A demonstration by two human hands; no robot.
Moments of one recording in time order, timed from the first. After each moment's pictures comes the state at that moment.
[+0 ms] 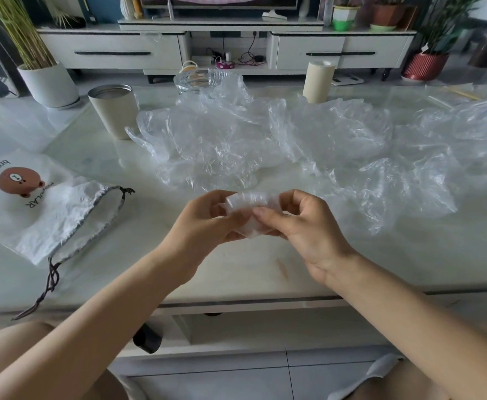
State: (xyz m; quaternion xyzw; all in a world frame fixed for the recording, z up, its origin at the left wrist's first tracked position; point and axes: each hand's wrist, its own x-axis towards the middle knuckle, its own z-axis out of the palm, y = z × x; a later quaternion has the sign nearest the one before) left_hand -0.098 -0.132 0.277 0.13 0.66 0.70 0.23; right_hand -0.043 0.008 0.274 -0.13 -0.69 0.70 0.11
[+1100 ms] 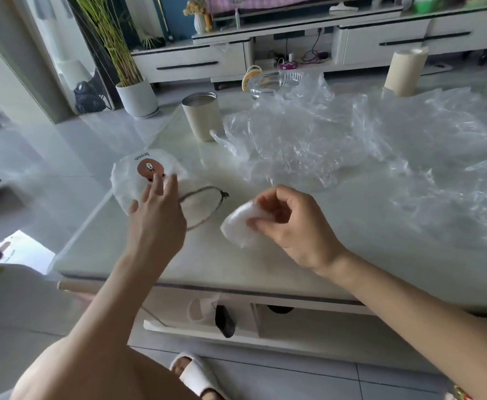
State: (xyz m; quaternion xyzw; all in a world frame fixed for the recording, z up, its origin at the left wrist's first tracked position) left_hand -0.154 -0.286 0.260 0.09 0.97 0.13 -0.17; right_hand -0.085 -0.083 0.264 0.07 -0.79 0.59 0.12
